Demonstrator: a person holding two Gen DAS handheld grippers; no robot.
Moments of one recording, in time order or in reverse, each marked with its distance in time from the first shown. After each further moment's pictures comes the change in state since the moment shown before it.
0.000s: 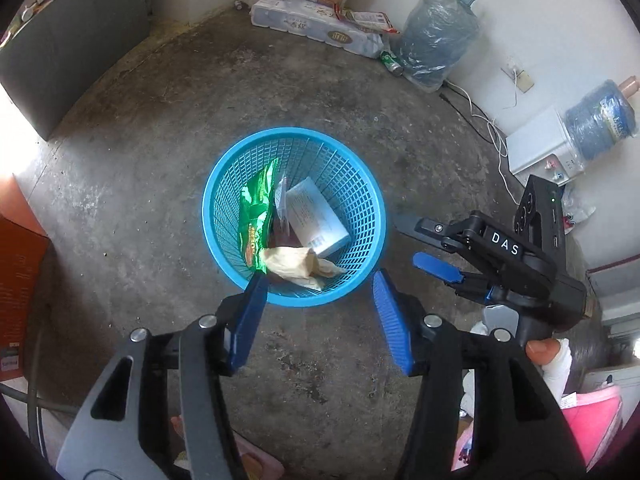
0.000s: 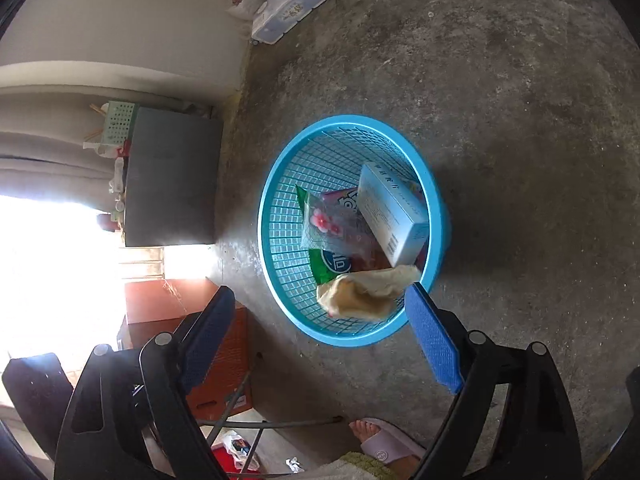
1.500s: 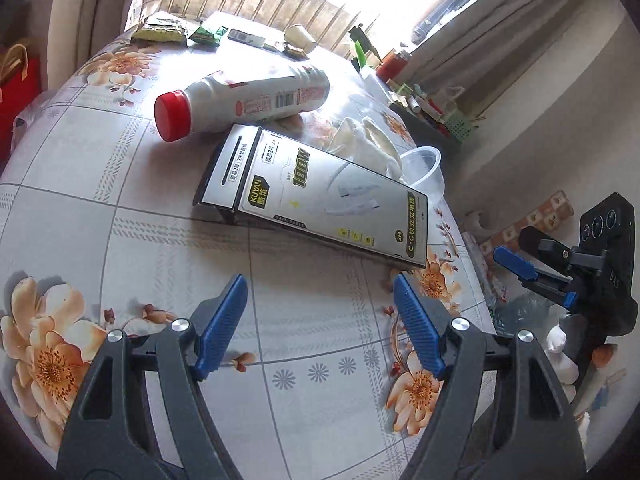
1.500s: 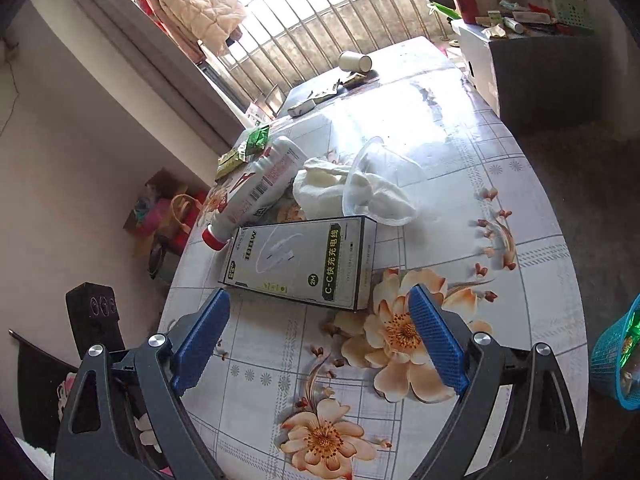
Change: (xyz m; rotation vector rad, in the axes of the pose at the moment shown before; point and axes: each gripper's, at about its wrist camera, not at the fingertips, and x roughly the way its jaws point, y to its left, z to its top) left arm -0.387 0.309 -0.459 -0.878 -0.679 0.201; right arm 0.031 0.436 -0.478 -1.254 0.447 0.227
